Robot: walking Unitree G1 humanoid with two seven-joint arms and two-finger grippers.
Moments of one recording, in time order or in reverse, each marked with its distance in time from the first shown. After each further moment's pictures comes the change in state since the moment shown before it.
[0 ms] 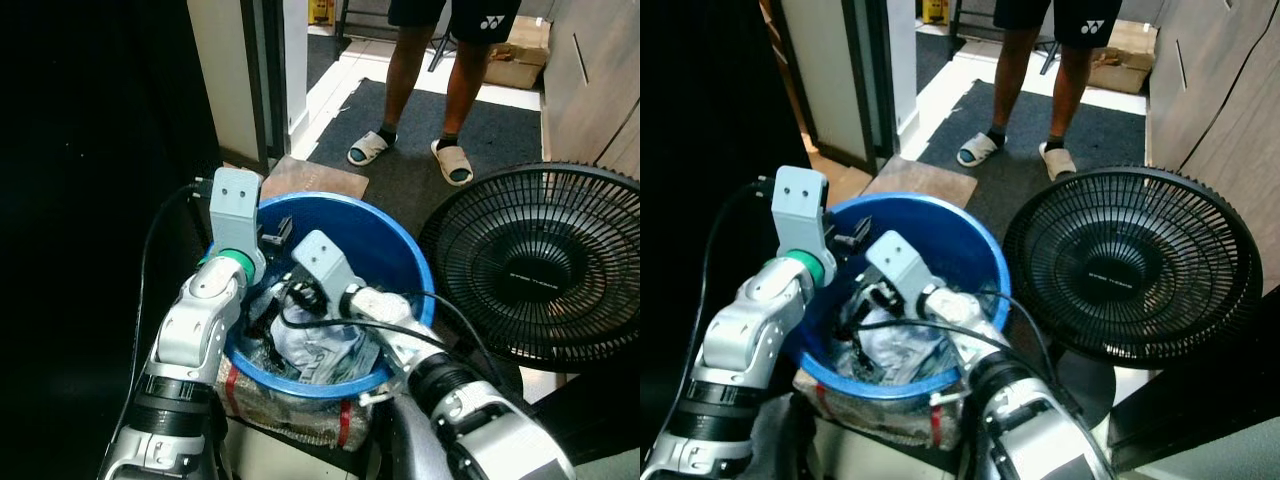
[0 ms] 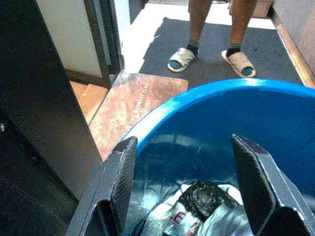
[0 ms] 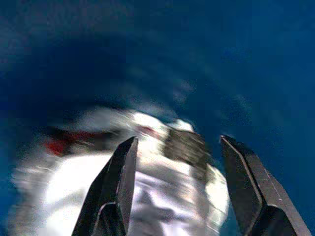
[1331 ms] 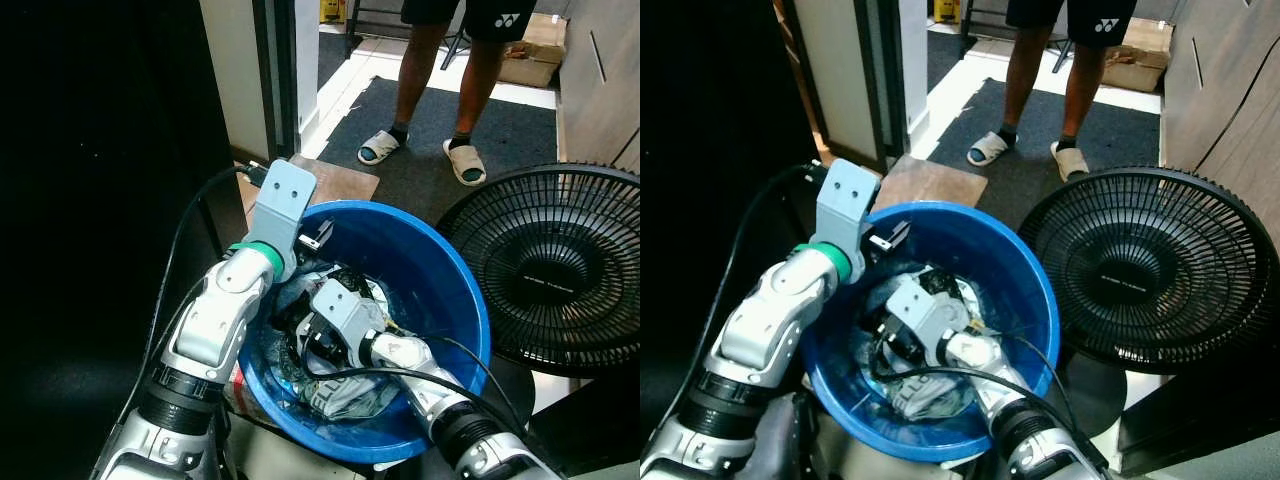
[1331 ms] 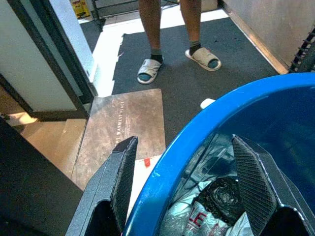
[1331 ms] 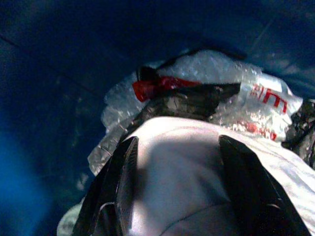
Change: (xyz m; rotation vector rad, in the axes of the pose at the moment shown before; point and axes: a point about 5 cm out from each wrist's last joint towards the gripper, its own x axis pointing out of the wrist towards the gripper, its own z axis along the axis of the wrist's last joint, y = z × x) left arm 0.000 -0.035 0.016 0.213 -0.047 -0.185; right arm -0.020 0.039 -0.041 0.043 0.067 0.218
